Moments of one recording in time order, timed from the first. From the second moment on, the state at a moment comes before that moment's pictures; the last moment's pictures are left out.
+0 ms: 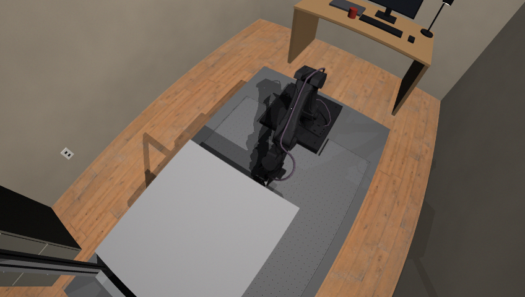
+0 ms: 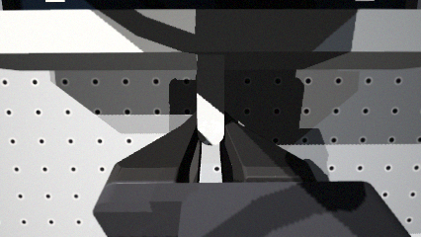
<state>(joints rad) 0.13 1.72 0.94 -0.26 0.05 0.01</state>
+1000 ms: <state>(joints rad) 0.12 1.78 0.92 -0.04 0.05 0.00</state>
